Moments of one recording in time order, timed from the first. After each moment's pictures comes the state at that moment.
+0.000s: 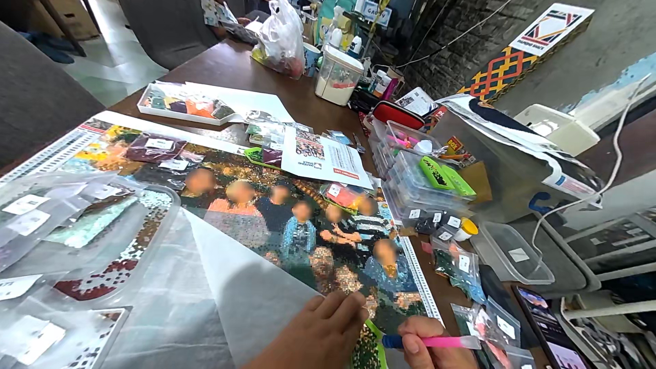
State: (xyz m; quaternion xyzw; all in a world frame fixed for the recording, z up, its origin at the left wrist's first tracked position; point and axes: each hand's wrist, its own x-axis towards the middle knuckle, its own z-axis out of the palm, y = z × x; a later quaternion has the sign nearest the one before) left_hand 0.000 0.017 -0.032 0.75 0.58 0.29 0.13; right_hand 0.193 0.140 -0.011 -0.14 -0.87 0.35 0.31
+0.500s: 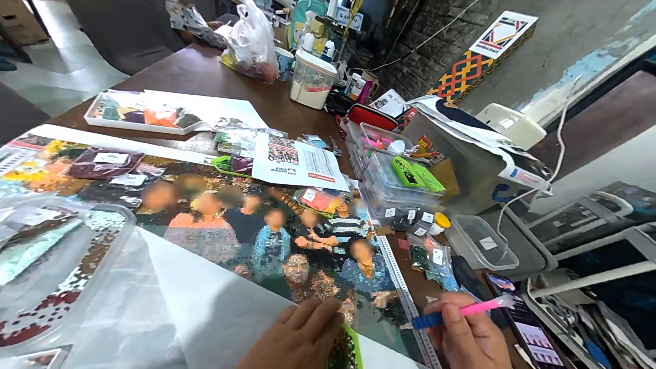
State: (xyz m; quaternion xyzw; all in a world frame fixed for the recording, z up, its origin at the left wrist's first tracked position) left_hand -0.001 0.017 -0.023 0.74 0.59 0.27 0.16; right_hand 0.227 0.174 0.017 -0.23 -0.79 0.43 0.37
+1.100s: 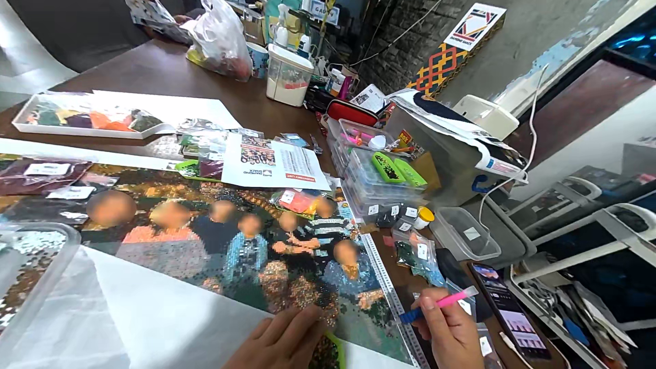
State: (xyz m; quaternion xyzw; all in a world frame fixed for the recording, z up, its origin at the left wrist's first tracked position) left_hand -0.003 0.016 -0.021 0.75 0.59 0.25 0.17; right_hand 0.243 0.196 -0.015 -0.27 -0.80 0.36 0.41
